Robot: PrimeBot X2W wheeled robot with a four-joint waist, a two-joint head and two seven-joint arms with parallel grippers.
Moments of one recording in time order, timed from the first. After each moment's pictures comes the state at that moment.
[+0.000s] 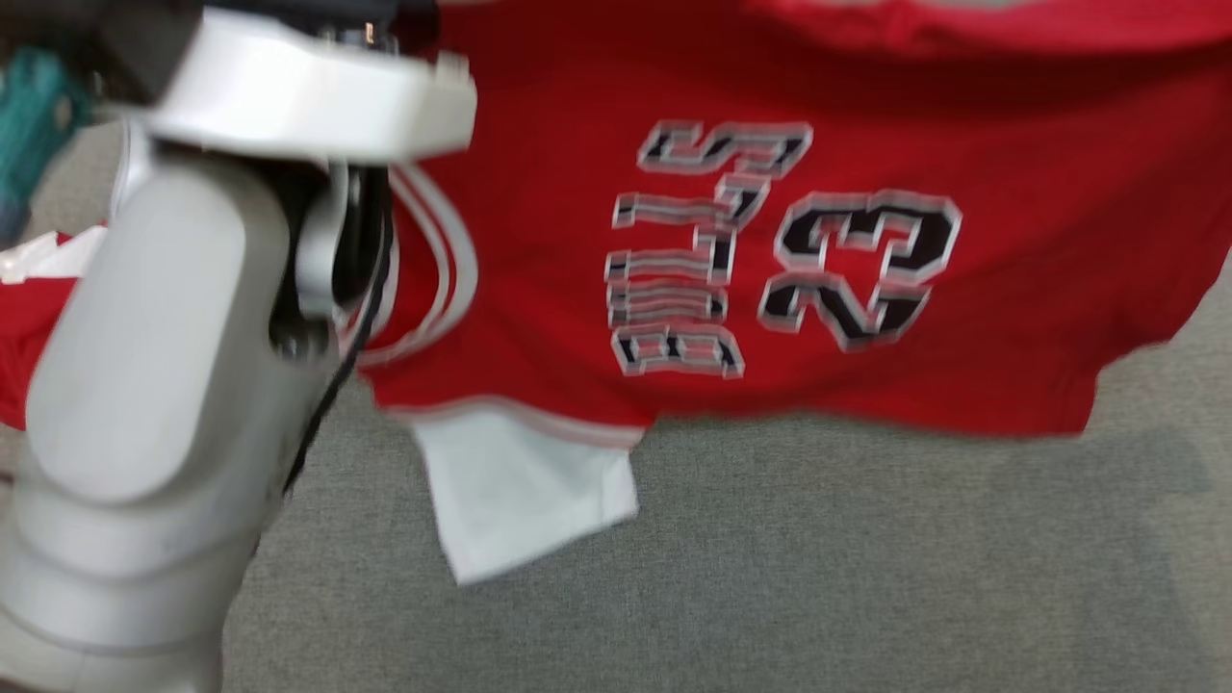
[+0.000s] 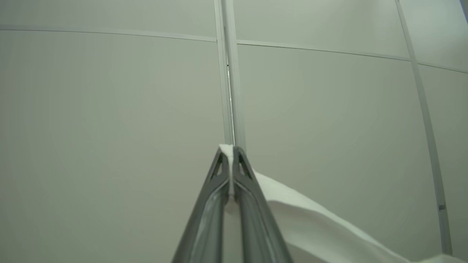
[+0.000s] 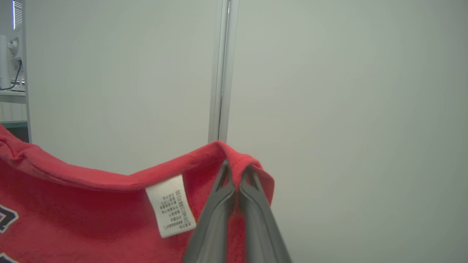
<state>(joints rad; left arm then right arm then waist) -0.88 0.21 -0.39 -0.09 -0.37 0.25 -0.07 -0.44 -0.68 0.09 -0.07 0.65 0.13 -0.08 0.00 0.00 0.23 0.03</state>
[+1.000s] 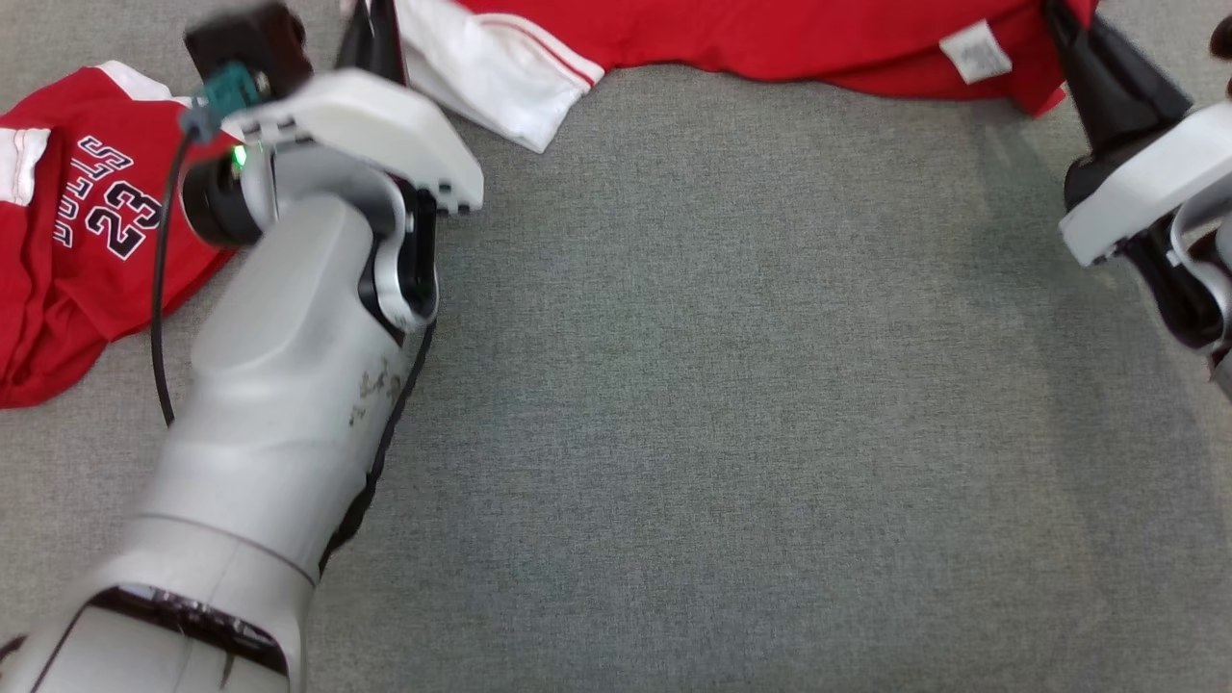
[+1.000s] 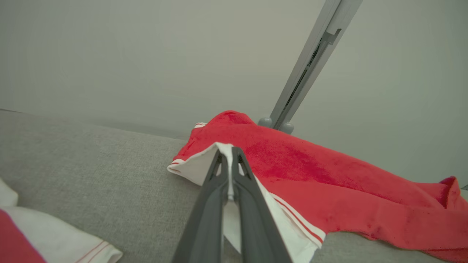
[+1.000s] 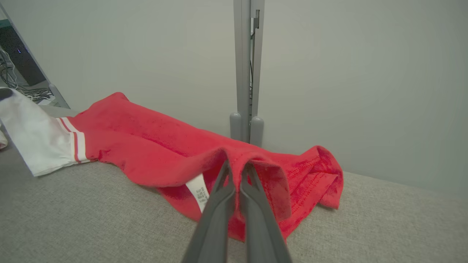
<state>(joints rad) -1.06 0.05 -0.52 0.92 -0.82 0.19 -0.26 -1.09 -0.59 0.98 0.69 0.94 0.13 -0.26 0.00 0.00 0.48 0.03</state>
